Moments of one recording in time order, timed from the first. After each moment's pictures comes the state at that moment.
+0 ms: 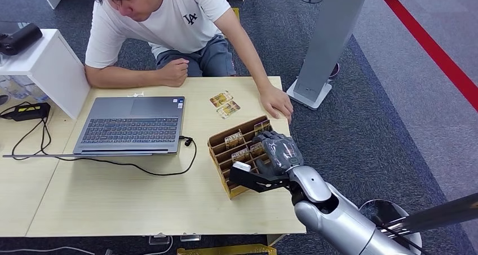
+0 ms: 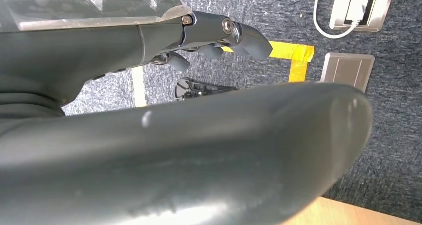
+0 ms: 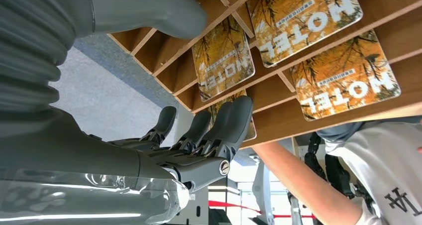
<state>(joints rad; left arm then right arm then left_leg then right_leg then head) -0.10 0.14 -0.99 -0.21 1.32 -0.01 -0.24 -0.48 -0.28 0.81 -1.42 0.87 -0.11 0.47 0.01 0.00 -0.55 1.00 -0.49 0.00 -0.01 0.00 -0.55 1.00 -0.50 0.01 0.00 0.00</state>
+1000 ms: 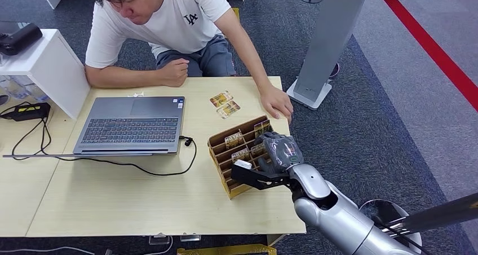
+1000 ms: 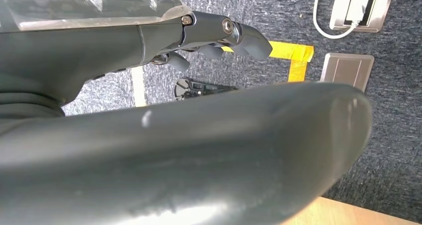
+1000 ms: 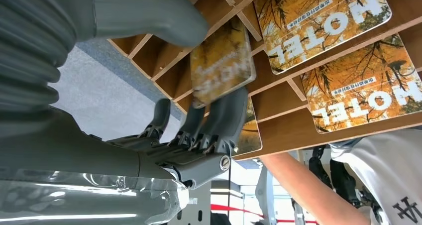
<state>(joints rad) -0.10 0.14 -0.99 -0.21 1.33 -0.01 -0.24 -0.49 -0.27 0.81 -1.36 0.86 -0.12 0.45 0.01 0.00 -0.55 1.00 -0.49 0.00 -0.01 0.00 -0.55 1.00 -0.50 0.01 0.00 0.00</state>
